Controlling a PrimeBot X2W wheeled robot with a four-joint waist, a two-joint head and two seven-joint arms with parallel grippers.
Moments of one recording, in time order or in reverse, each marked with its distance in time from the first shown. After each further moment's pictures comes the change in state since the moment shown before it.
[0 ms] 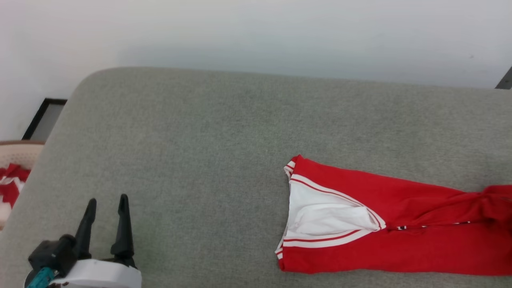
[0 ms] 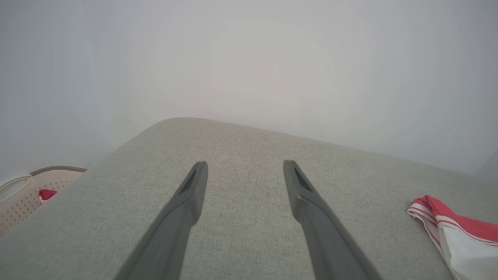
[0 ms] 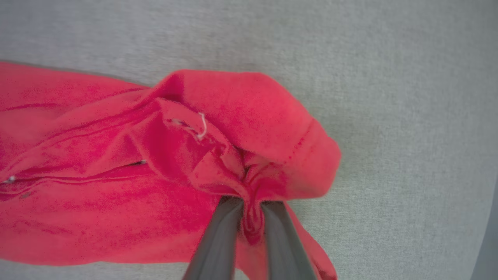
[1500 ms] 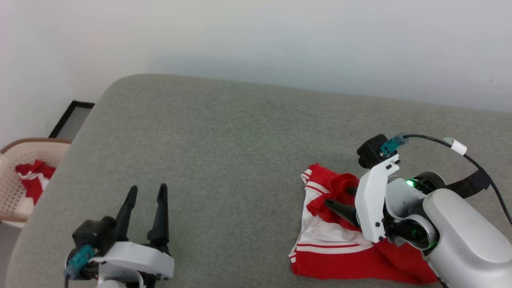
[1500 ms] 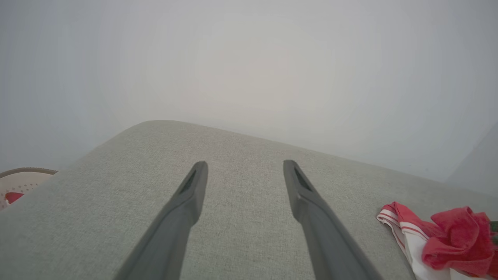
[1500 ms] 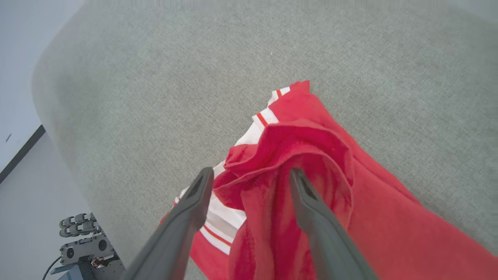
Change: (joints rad) left arm -0.111 -0.075 -0.074 0.133 0.032 -0.052 0.001; right arm -0.157 0.373 0.455 -0.214 0.075 0.000 -0.119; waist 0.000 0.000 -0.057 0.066
